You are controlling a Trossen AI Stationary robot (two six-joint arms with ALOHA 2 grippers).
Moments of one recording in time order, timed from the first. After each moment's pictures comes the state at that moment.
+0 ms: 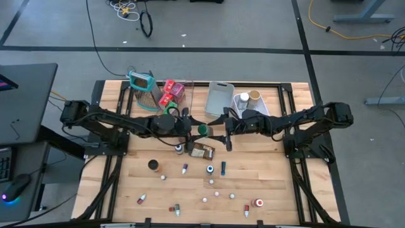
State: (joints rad) left arm -0.05 1.42 0.79 0.43 -0.21 0.07; right arm -0.04 1.46 0.68 0.62 -0.11 -0.09
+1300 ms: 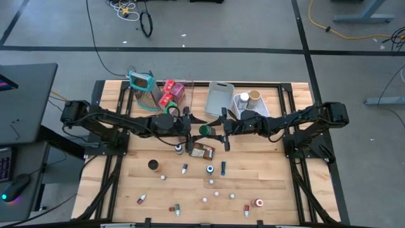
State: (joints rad) left arm -0.05 1.43 0.79 0.50 -0.19 0.09; right arm -0.04 1.51 0.68 0.71 -0.12 -0.17
